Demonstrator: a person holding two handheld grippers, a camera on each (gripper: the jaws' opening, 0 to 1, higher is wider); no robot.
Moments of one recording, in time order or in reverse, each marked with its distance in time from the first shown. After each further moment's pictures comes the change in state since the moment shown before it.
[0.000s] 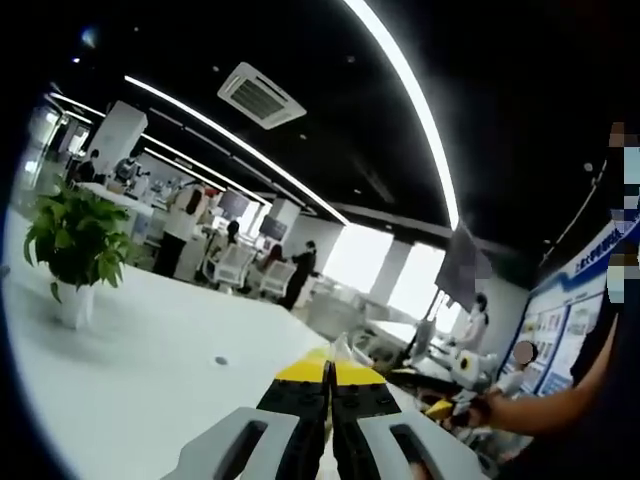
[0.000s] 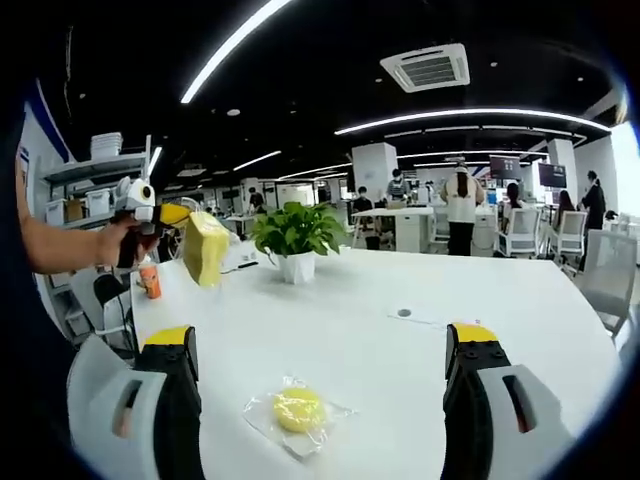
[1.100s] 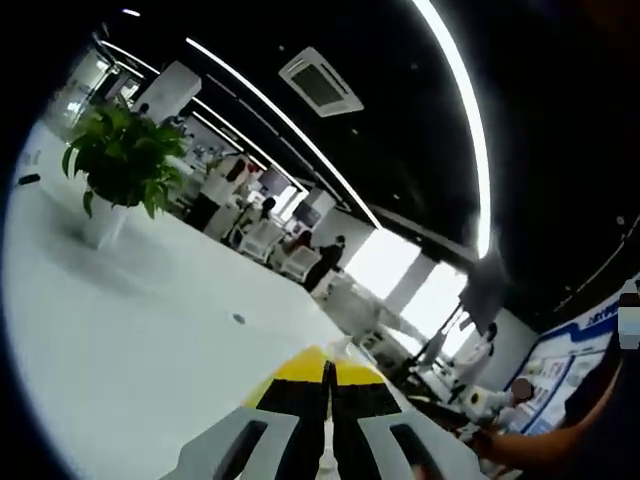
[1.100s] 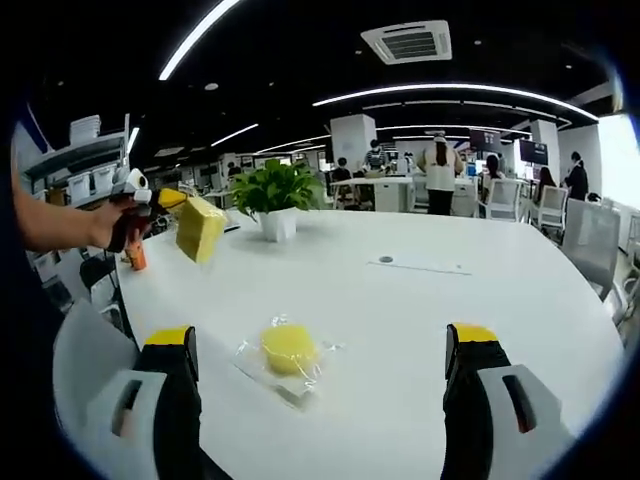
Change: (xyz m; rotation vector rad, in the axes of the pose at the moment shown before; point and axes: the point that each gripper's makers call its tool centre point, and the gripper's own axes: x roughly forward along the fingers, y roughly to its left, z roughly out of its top) left arm -0.011 0.045 -0.057 -0.230 -0.002 0.090; right arm -0.028 0.001 -0.074 0.035 0.118 -0.081
